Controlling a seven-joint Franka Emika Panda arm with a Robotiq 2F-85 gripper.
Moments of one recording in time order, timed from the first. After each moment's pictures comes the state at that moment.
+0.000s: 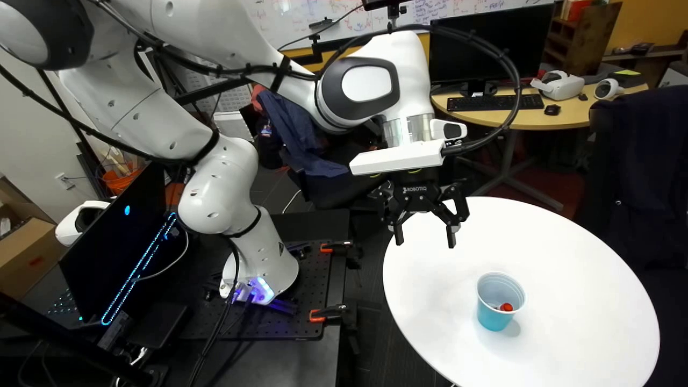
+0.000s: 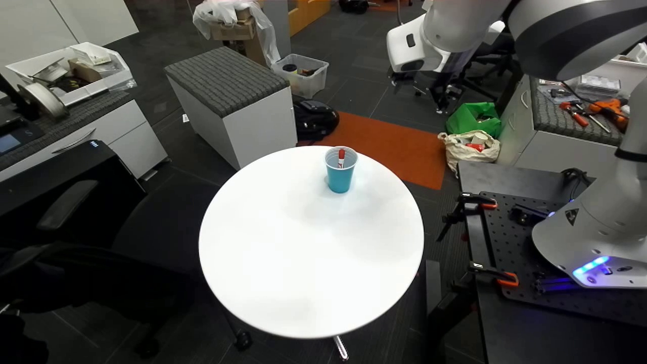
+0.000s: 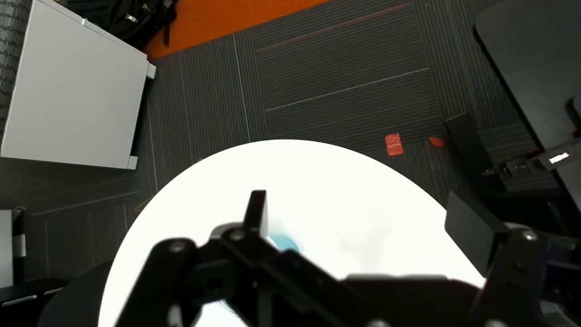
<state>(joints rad) 0.06 -0.45 -0.15 -2.65 -0.75 2.20 -0.75</state>
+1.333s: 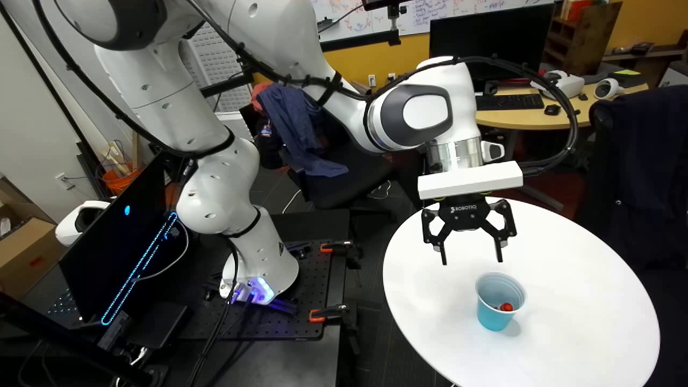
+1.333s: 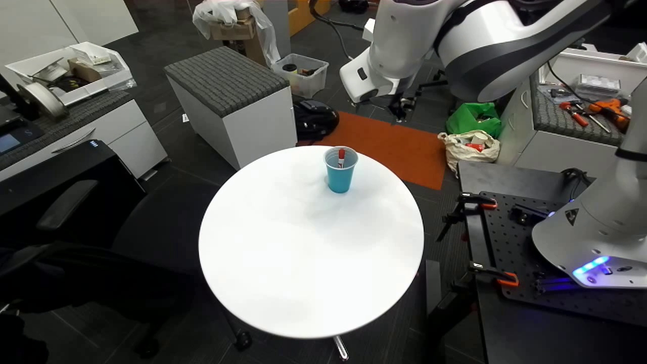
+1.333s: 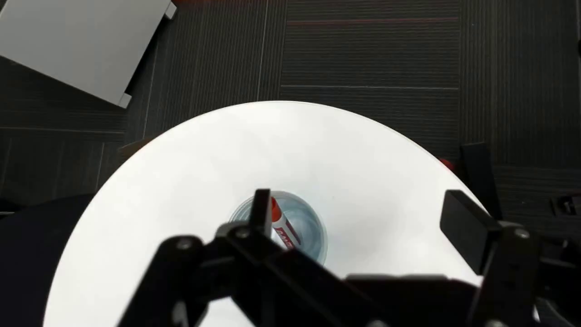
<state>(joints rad) 0.02 -0.12 -0.14 -2.48 -0.79 2.38 -0.95</state>
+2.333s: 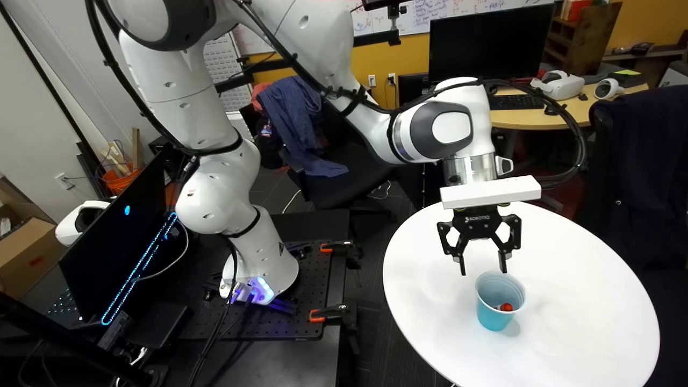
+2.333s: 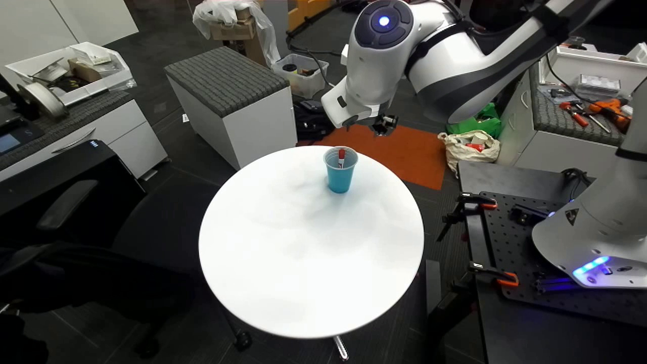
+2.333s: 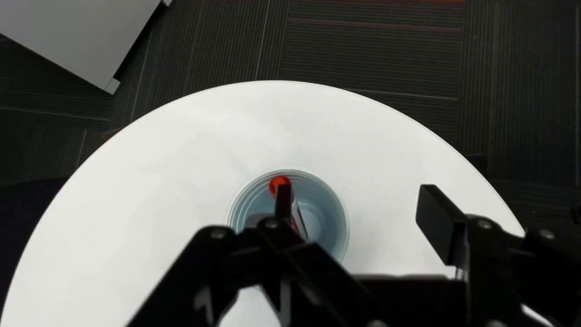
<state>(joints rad) 0.00 0.04 -0.09 -2.39 -0.82 2.40 -0.94</state>
